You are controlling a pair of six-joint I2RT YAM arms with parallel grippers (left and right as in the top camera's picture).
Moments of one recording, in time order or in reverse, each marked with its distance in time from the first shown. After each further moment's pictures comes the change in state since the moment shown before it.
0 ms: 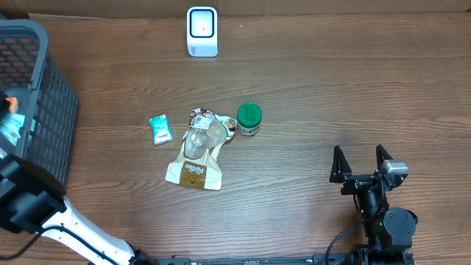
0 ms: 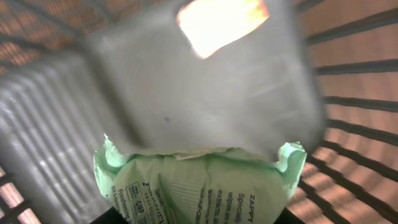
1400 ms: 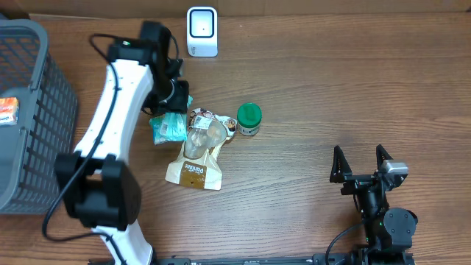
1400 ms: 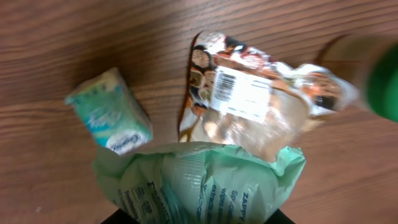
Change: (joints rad) left arm -0.886 -0.219 -0.543 0.087 0.139 0.353; right arm 0.000 0.000 0.000 0.000 0.000 0.000
